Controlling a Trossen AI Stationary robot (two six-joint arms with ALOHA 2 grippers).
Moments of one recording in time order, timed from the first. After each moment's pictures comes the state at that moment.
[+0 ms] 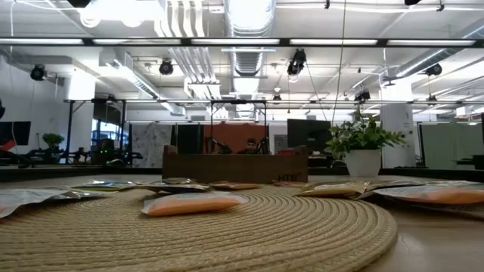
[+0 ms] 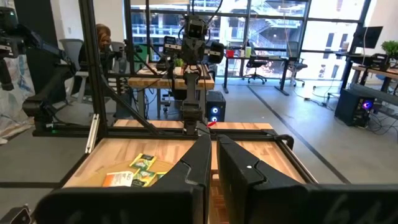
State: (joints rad) left arm 0.00 0.39 0.78 -0.39 0.00 -0.11; right arm 0.00 0.39 0.78 -0.39 0.00 0.00
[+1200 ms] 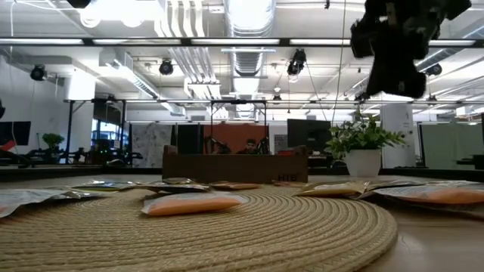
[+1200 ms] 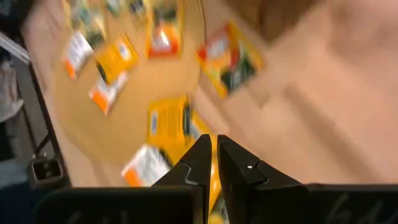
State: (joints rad) left arm 0.00 0.39 0.78 -0.40 0.00 -0.11; right arm 0.00 1.05 0.74 -0.60 -0.13 0.84
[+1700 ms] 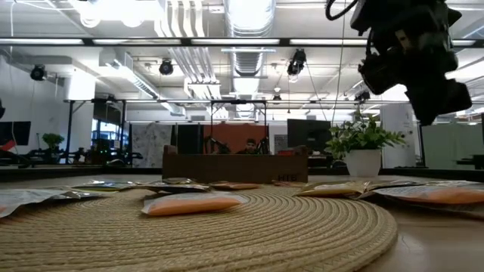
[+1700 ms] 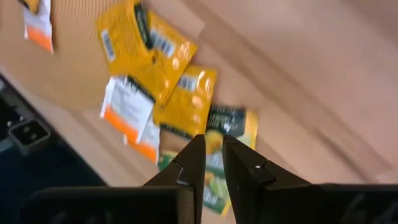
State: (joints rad) left arm 0.00 0.42 0.78 -0.20 0.00 -0.34; right arm 0.02 1.19 0.74 -0.75 -0.36 1.03
